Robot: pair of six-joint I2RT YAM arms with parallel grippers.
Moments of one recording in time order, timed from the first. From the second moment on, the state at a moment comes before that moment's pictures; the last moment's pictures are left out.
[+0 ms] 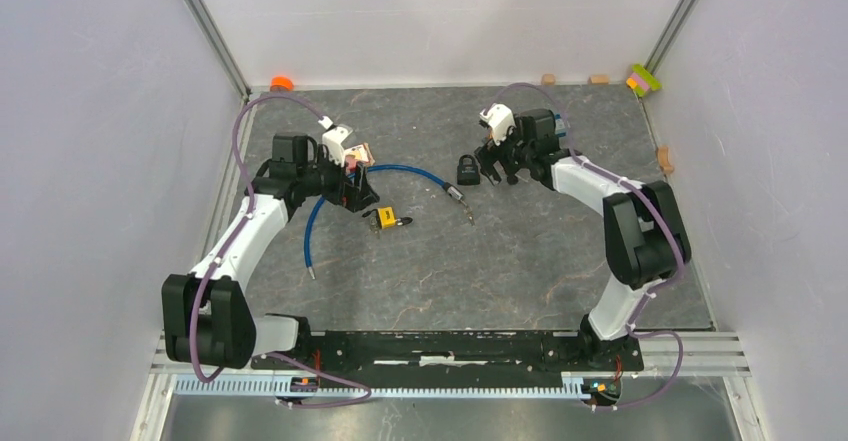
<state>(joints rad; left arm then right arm) -0.11 1.29 0.92 -0.37 0.61 0.17 0.31 1.74 1.11 -0.01 -0.27 -0.41</state>
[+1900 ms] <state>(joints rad) -0.11 1.25 0.92 -0.41 0.70 0.19 0.41 1.77 0.95 -0.06 -0.26 -0.31</state>
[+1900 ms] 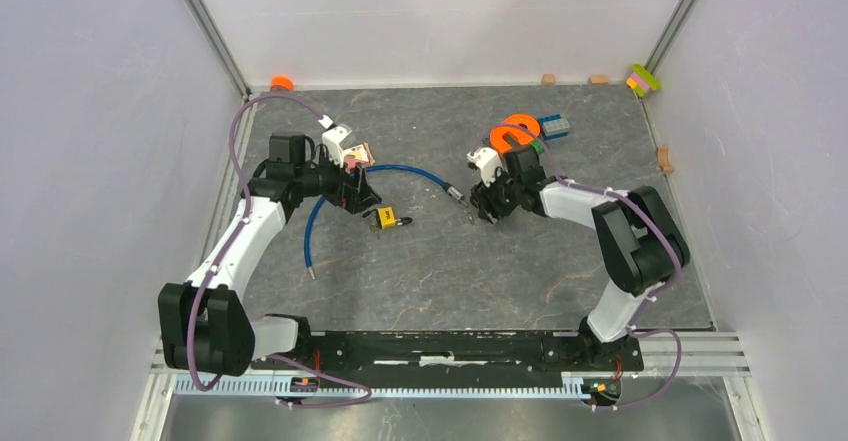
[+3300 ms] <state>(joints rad) -0.11 1.19 0.86 -0.27 0.55 0.20 0.72 1.23 0.63 -0.10 -0.04 -0.61</state>
